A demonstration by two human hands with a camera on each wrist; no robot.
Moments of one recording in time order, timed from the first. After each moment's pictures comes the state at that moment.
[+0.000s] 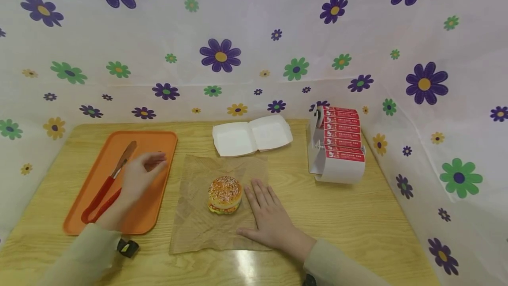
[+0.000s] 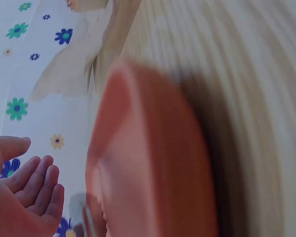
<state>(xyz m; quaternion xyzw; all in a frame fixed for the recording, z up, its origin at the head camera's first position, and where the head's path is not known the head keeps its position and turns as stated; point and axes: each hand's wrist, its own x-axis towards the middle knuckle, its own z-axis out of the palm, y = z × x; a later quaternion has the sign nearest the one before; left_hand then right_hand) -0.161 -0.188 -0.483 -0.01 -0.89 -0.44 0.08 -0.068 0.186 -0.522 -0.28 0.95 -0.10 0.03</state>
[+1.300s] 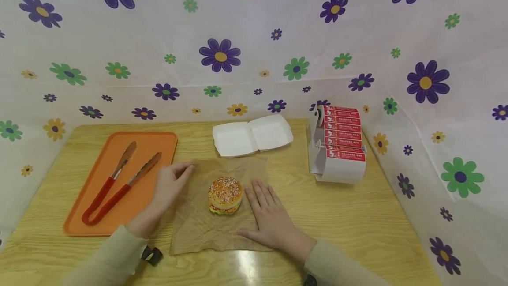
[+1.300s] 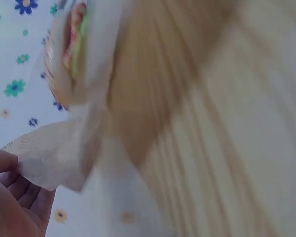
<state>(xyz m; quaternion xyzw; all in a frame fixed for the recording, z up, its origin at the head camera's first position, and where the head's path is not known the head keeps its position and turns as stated) -0.146 -0.115 -0.484 -0.05 -0.86 -0.50 0.06 -0.067 0.183 -0.514 -0.29 0.95 -0.09 0.02</state>
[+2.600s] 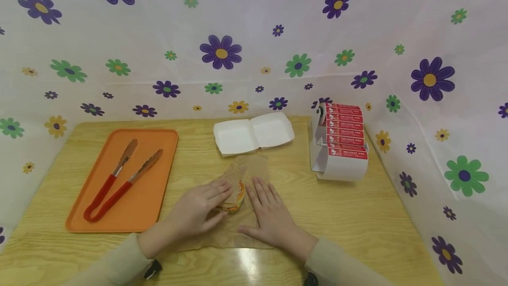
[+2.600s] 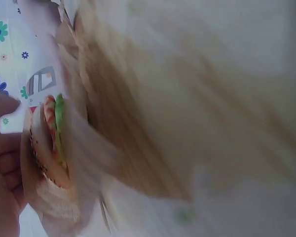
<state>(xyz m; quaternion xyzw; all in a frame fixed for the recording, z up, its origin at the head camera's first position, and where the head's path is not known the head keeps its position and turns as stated) -0.096 -0.080 -0.479 -0.45 -0.87 -0.14 0.17 -0.067 0.183 -0.515 -0.27 0.96 -0.09 0.05</state>
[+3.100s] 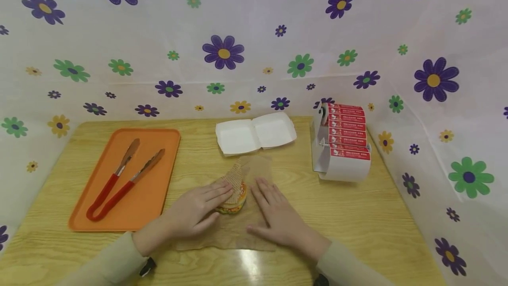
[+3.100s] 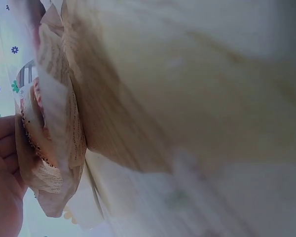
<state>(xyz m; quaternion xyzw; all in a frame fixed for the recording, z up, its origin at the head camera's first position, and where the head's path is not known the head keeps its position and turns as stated) -0.099 -0.098 -0.477 -0.49 -0.86 -0.15 0.08 -0.067 0.201 -0.507 -0.30 0.94 -0.17 0.03</state>
